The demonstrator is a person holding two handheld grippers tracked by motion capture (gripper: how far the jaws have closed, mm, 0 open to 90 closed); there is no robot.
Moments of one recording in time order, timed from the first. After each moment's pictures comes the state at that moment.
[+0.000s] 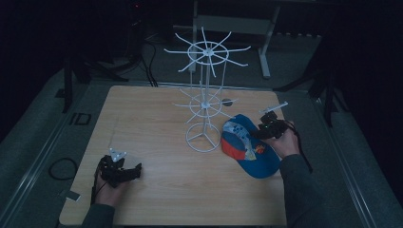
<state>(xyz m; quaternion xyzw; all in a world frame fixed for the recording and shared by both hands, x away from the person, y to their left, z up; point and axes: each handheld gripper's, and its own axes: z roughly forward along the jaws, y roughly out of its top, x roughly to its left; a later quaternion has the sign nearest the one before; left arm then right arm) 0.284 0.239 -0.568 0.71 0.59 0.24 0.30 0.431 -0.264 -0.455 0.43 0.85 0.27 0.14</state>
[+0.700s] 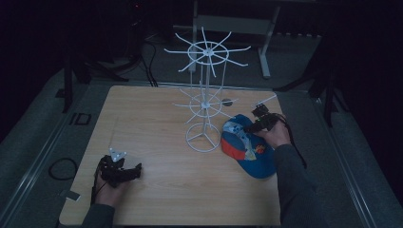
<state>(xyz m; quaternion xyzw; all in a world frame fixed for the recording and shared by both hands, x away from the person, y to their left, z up) 0.284 0.239 -0.568 0.71 0.59 0.24 0.30 0.470 -0.246 -0.467 0.45 0.86 0.22 0.12</state>
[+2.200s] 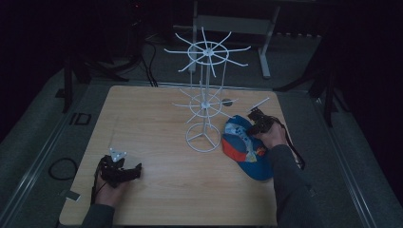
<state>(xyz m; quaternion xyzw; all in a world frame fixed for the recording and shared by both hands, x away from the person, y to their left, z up) 0.284 0.239 -0.568 0.71 0.59 0.24 0.30 0.475 -0.240 -0.486 0.45 0.87 0.18 0.07</state>
